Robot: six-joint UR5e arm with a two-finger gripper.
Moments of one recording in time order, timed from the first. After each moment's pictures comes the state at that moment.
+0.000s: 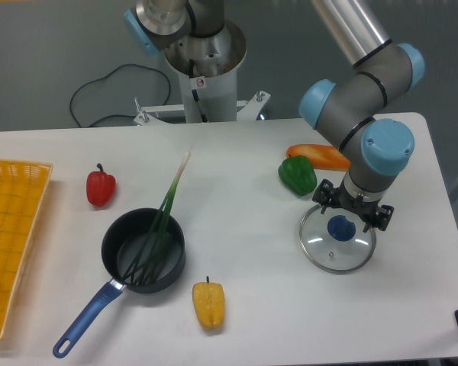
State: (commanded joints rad) arm 2.74 -2.10 -1.50 -1.14 1.56 1.15
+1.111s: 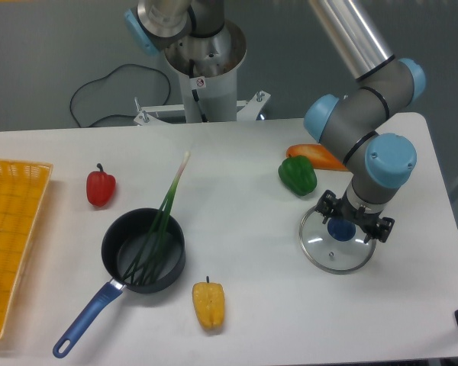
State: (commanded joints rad) arm 2.74 -2.14 -1.50 -1.09 1.55 1.18
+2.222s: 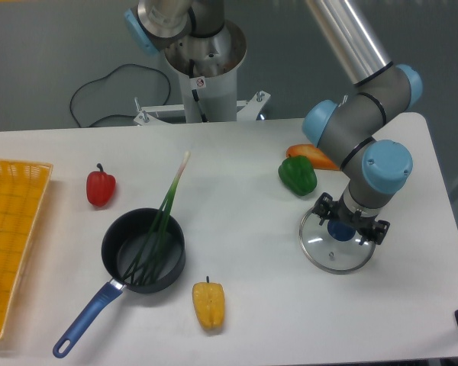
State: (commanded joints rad) arm 2.74 -2.15 -1.52 -1.08 1.55 1.19
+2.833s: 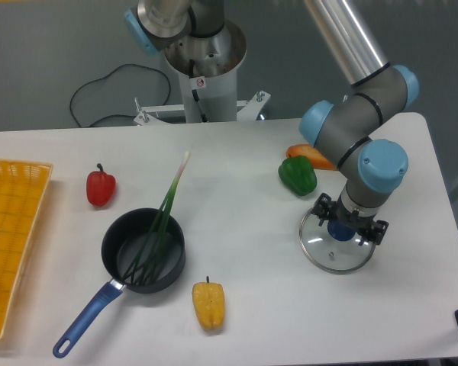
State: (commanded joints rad) arm 2.74 -2.15 -1.55 -1.04 1.56 1.19
